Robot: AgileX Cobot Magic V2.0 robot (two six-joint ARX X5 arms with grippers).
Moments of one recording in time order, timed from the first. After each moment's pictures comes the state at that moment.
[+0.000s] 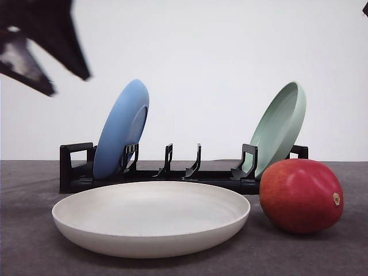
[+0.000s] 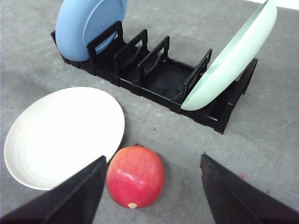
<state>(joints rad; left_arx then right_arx) -0.45 1.00 0.87 -0.65 0.18 0.01 0.30 0.50 0.70 -0.69 -0.29 -0.01</state>
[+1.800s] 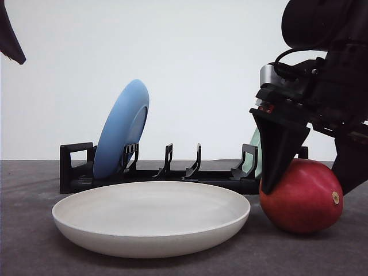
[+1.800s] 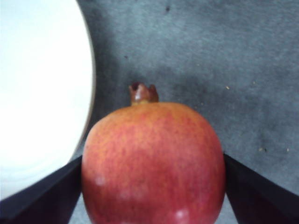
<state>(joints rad) -0.17 0.84 0.79 -0.59 0.18 -0.04 0.52 1.40 0.81 -0.58 -0.19 0.30</state>
